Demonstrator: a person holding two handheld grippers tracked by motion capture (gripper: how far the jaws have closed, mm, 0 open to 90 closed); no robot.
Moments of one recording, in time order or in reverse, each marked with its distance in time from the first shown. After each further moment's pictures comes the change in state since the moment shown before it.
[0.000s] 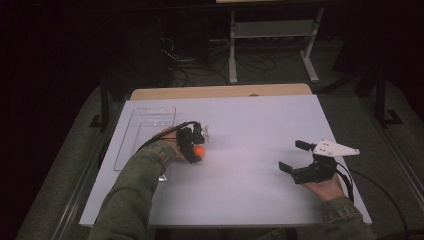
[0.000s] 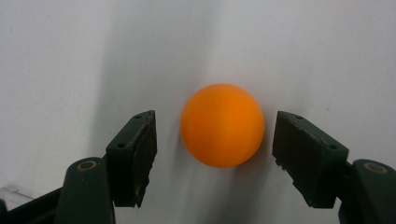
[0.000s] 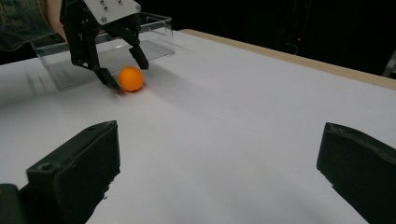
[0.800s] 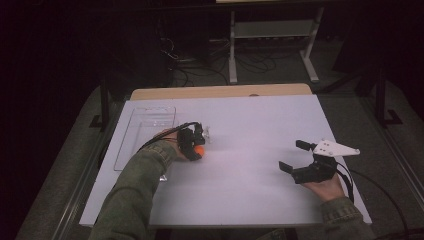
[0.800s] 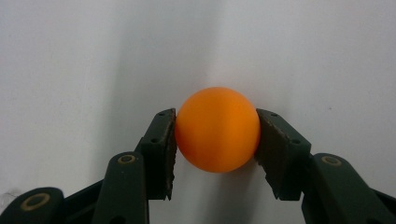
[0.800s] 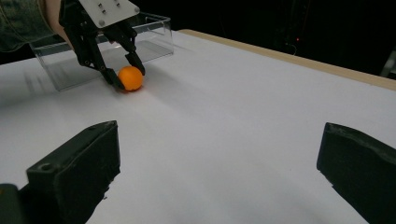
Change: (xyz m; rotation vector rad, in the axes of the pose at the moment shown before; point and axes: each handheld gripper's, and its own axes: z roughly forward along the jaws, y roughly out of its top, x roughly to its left) left arm -0.001 0.001 0.001 0.005 0.007 0.026; right arm 0.000 0.000 0.000 -0.002 -0.006 0.001
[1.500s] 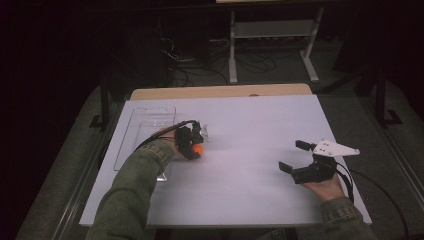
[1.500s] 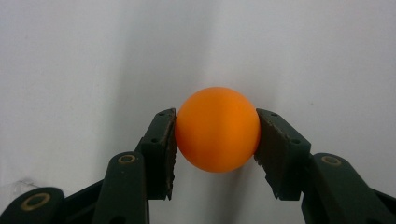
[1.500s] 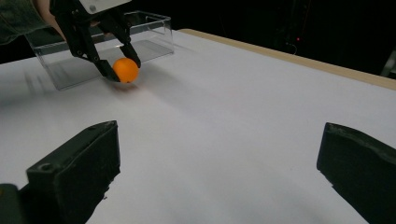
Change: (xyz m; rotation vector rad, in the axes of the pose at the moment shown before) left arm -0.002 -0.002 -0.016 -0.018 0.005 -0.009; right arm 0.000 0.000 0.000 0.002 0.002 -0.002
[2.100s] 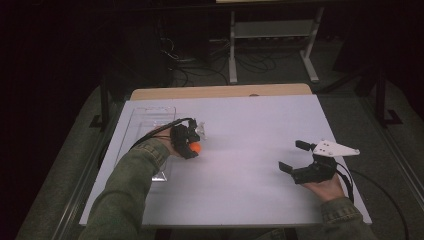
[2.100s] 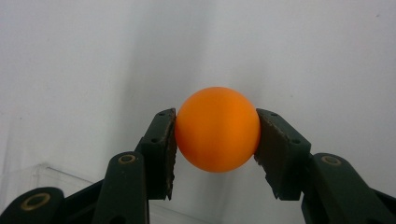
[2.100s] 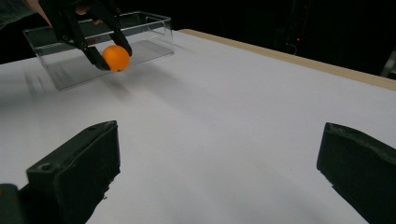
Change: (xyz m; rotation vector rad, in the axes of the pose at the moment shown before) left arm -0.004 -0.003 -0.024 -0.029 0.001 -0.016; right arm 0.001 0.000 0.000 -0.001 0.000 0.000
